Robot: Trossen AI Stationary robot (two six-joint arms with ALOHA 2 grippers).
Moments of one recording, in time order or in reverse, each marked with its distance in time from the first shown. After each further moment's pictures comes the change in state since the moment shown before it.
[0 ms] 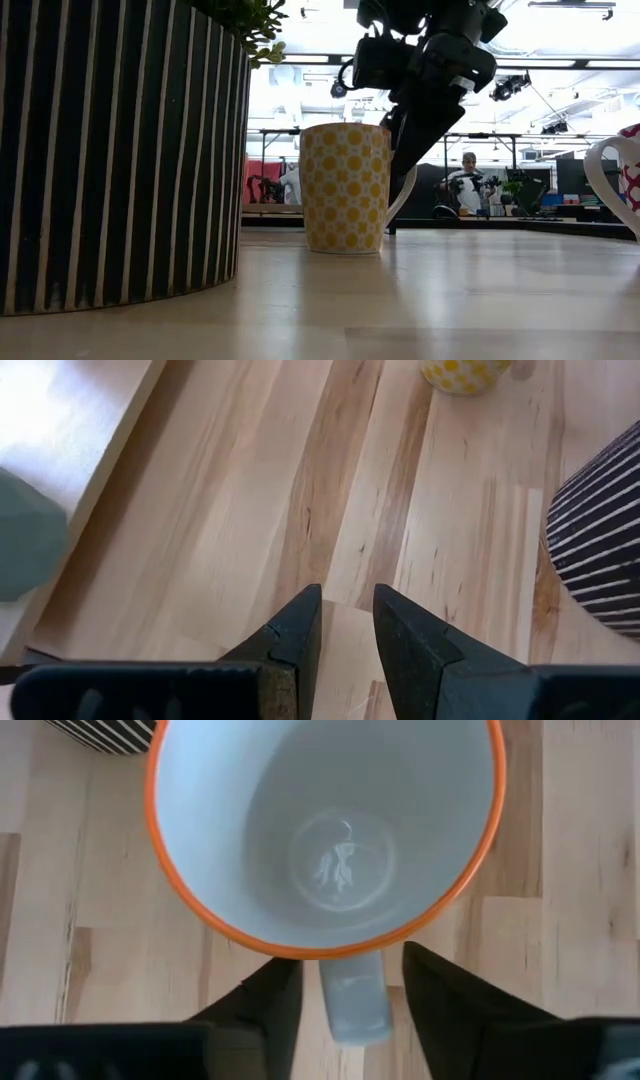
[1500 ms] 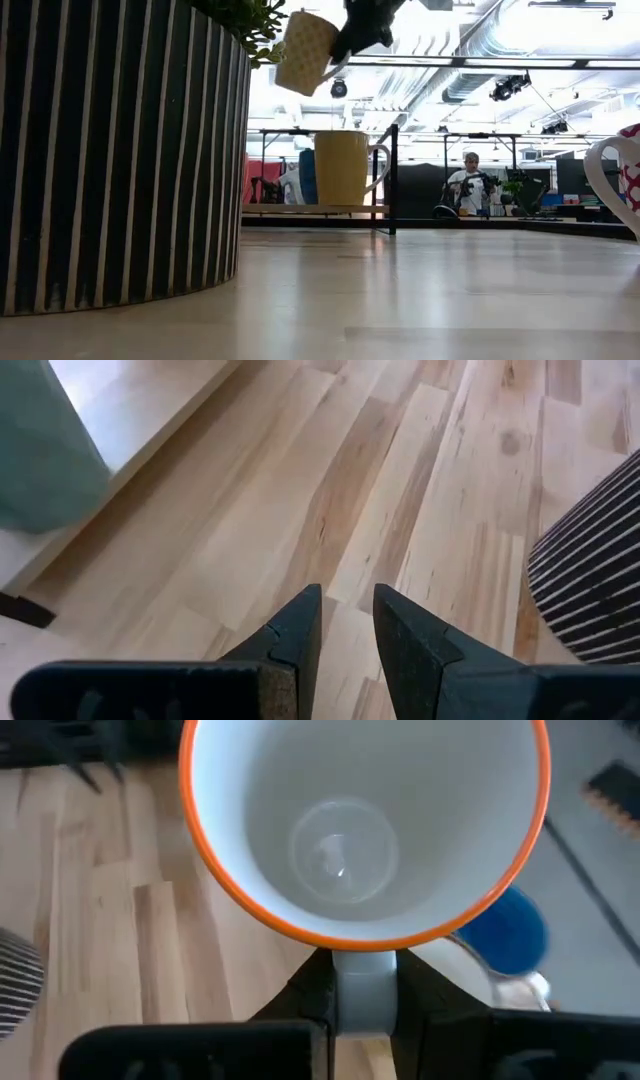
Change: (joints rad) left arm -0.265 -0.286 -0.179 -0.051 -0.272 -0.352; right arm -0.278 -0.073 0.549 -0.274 0.246 -0.086
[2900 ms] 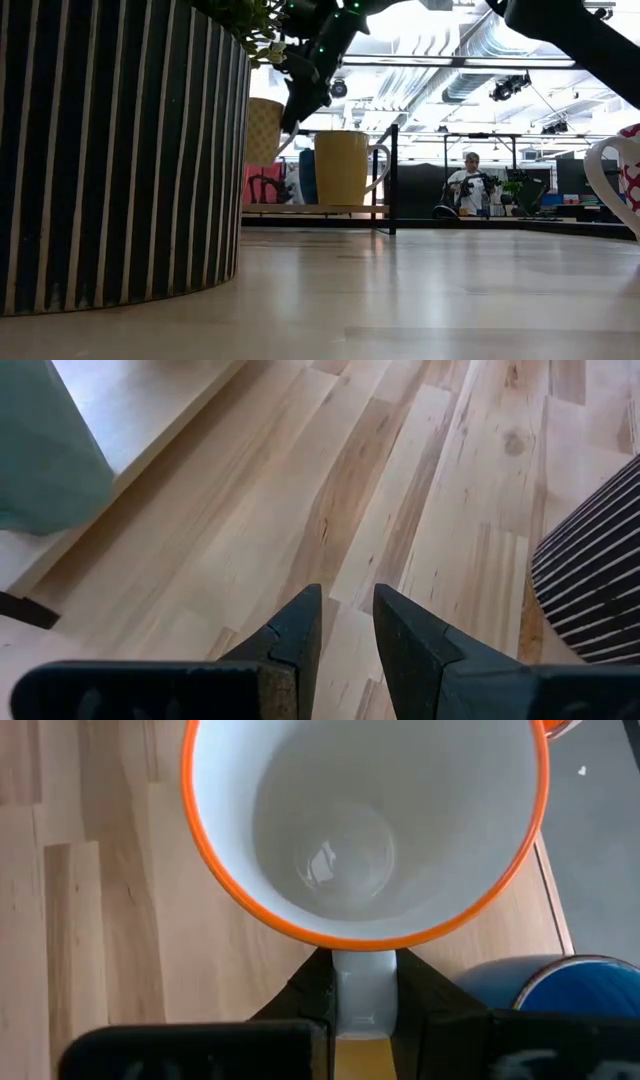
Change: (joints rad) left arm 0.001 0.001 0.000 0.000 -0.005 0.002; right arm -0.124 0.596 0.613 -0.270 -0.171 -0.170
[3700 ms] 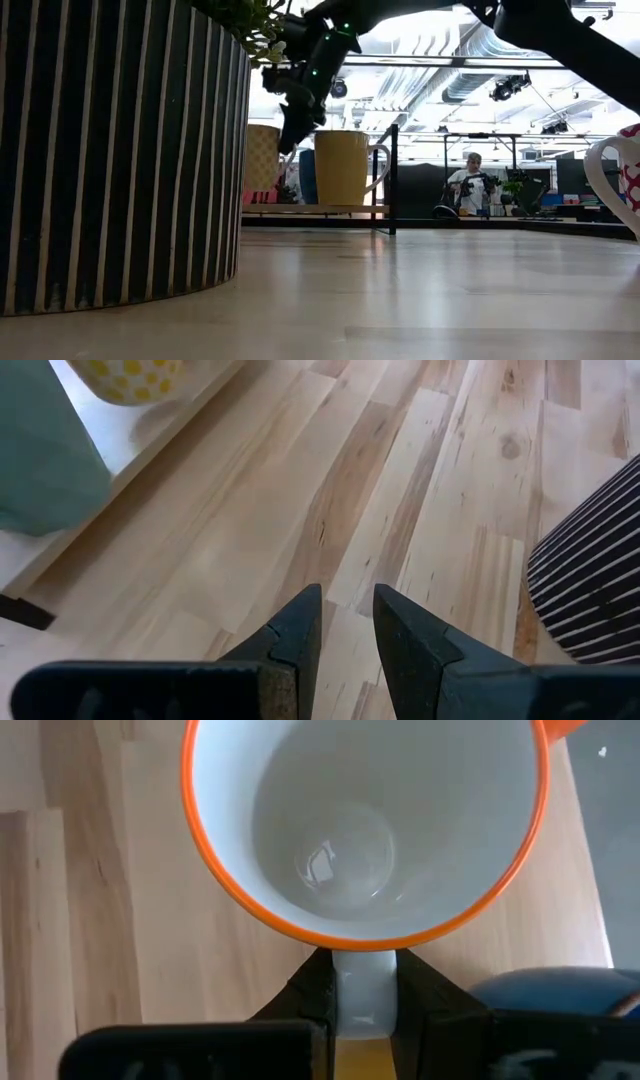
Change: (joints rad) left arm 0.000 0.000 0.000 0.009 0.000 -0.003; right arm -0.008 0.075 0.000 0.005 0.004 -0.027
